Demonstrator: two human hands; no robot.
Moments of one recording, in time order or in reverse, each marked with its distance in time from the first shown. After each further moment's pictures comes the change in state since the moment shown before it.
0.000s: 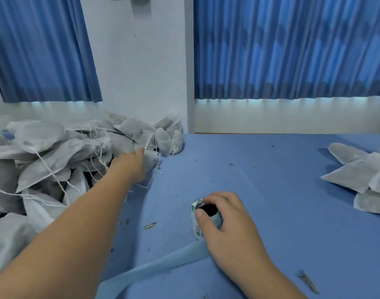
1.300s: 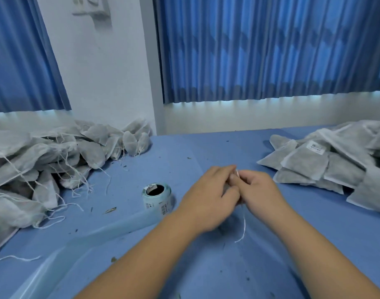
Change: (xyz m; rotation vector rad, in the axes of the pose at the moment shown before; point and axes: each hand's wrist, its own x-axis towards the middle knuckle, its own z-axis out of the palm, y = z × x) left_hand -0.228 0.230 -0.066 -0.887 0.002 0.658; right_hand -0.027 0.029 -0.159 0.259 0.051 0.227
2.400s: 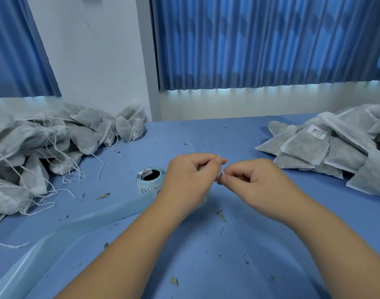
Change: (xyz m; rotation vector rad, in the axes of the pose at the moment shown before) left_hand -0.016 0.001 -0.013 -0.576 0.287 -0.148; right_hand -0.025 -0.014 -0.008 -0.340 -0.168 -0.222
